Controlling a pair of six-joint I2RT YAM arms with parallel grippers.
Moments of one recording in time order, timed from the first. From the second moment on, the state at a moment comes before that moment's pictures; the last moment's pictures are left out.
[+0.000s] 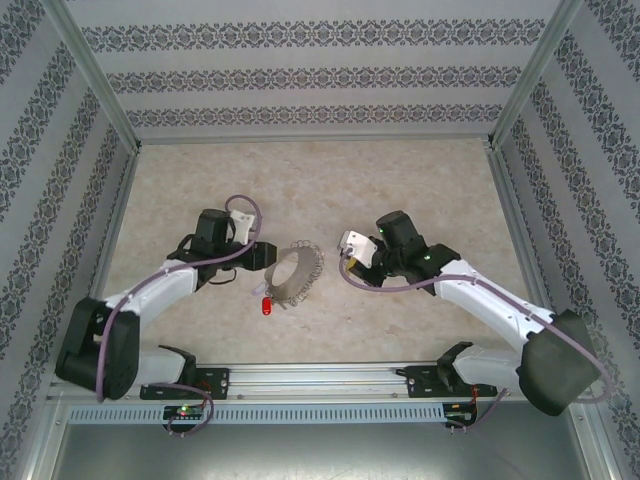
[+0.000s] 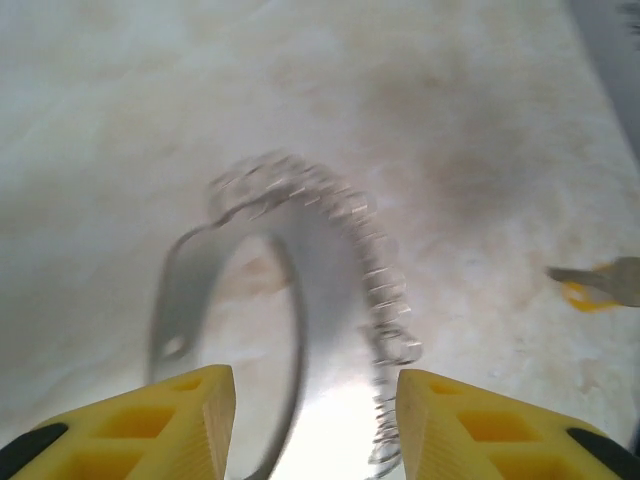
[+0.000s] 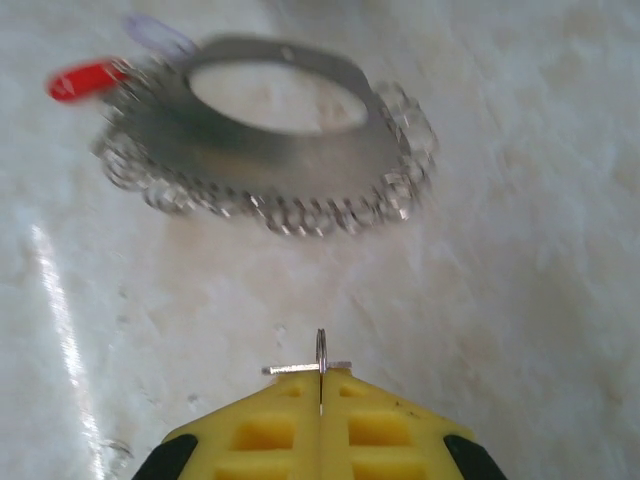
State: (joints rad) left arm -0.30 1.27 0.65 -0.08 0.56 -0.22; right arm 0.57 1.19 0.78 -0.43 -0.36 -0.54
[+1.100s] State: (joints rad) left arm -0.64 1.39 0.81 0.07 0.77 0.46; right arm 0.56 1.08 0.78 -0.38 -0.63 -0.60
